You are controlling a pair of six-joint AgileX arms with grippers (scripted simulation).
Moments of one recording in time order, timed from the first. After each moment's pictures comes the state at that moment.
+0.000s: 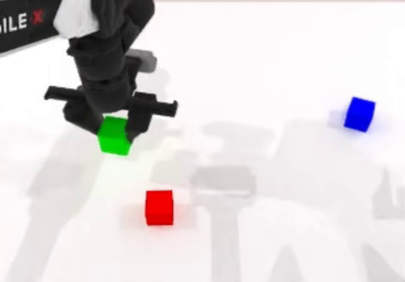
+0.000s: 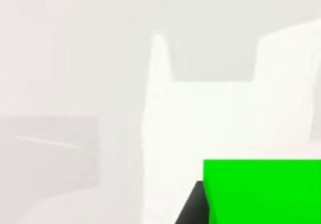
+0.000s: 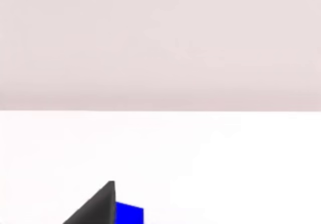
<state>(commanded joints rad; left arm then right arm) -0.43 2.00 1.54 -1.10 -0.01 -0.21 0.00 0.00 0.00 0.00 0.00 0.00</state>
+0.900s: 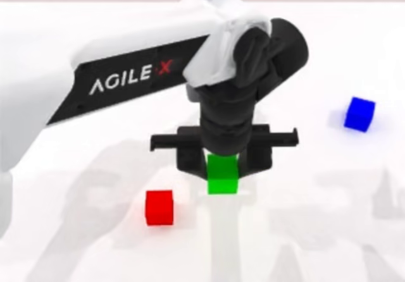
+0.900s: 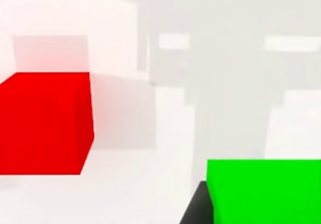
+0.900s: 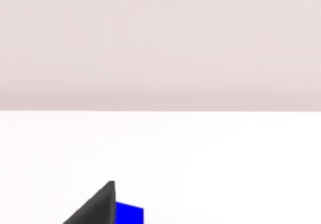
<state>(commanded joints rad) -0.85 2.05 1.69 -1.18 -0.03 -0.84 0.00 0.00 0.00 0.00 0.00 0.00</state>
